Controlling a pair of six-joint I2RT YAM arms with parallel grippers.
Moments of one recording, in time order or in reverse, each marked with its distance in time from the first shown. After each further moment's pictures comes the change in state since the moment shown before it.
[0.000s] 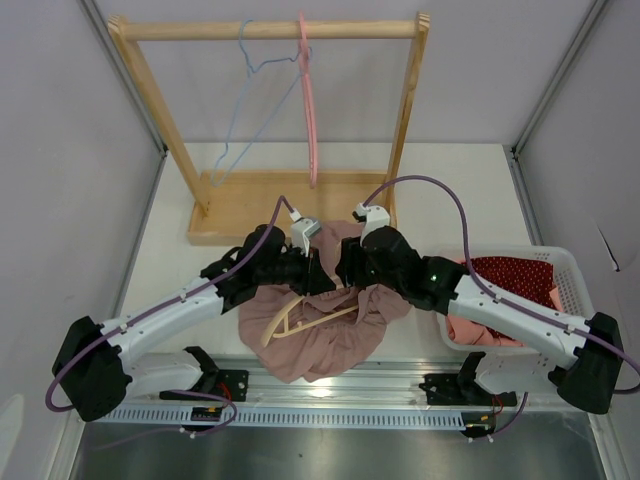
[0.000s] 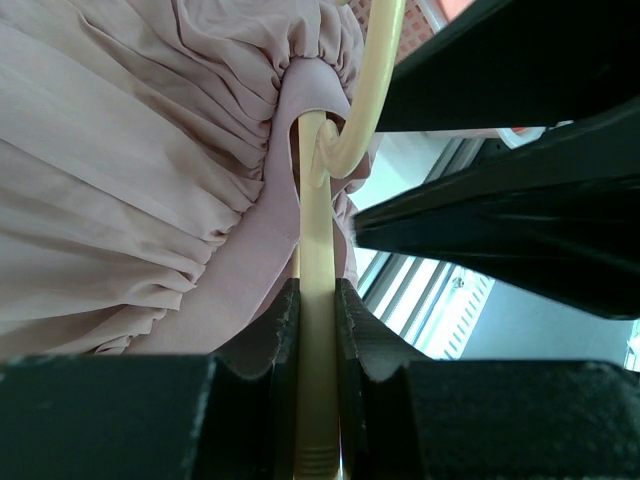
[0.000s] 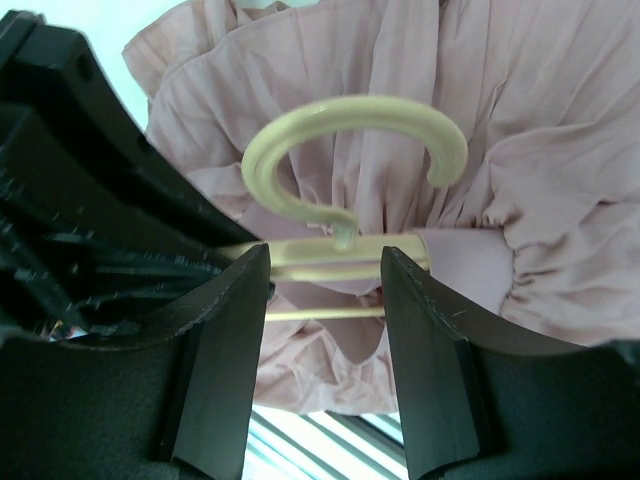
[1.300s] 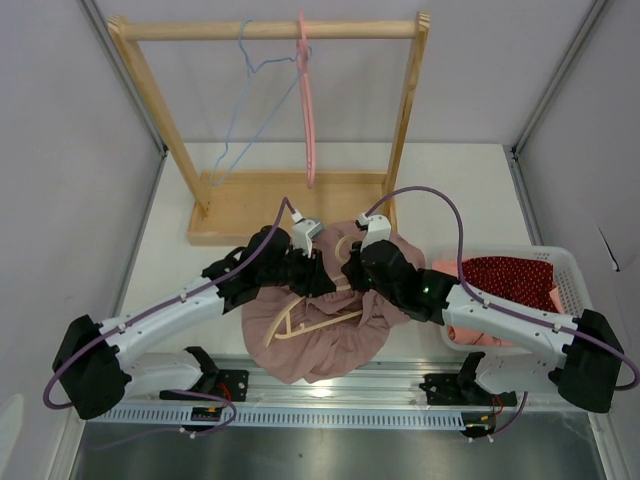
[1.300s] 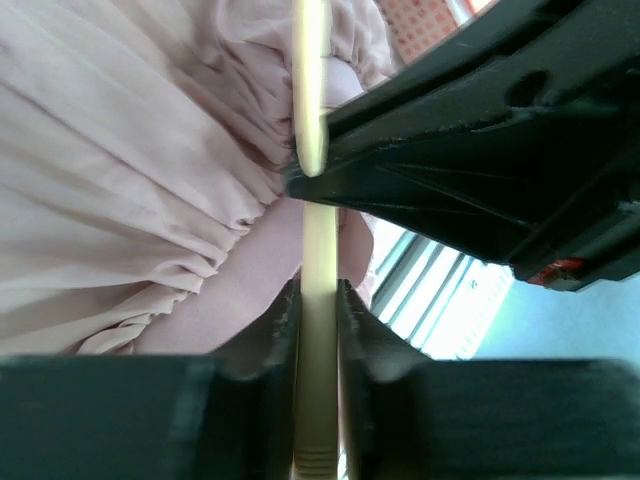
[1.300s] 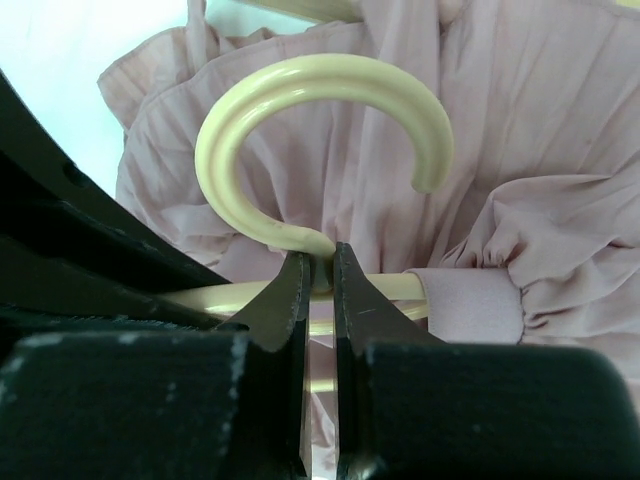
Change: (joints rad) left arm -0.035 0.011 0.029 -0.056 -0.076 -0.003; right arm 0.019 0.020 -0.148 0.209 0.108 0.012
